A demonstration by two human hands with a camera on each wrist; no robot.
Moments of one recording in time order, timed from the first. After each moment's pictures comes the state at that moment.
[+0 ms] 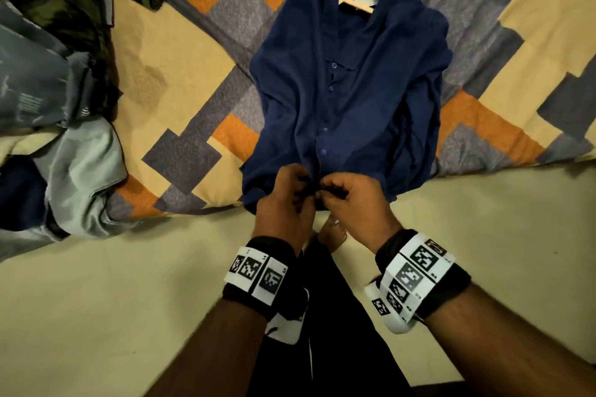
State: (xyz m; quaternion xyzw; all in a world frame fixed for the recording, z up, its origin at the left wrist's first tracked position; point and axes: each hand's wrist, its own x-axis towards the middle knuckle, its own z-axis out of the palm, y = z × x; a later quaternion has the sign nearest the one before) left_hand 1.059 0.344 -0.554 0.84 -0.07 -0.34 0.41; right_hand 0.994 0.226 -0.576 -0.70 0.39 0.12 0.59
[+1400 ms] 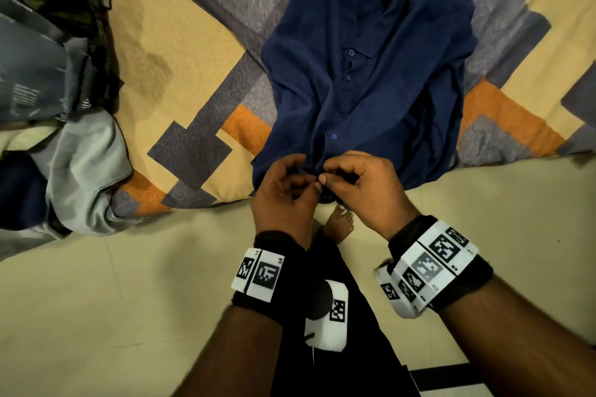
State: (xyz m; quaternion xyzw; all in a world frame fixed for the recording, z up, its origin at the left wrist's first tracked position) left_hand 1.082 0.348 -0.545 0.76 0.11 -0.34 0.55; right_hand 1.024 0.231 -0.571 -0.78 0.31 0.04 0.55
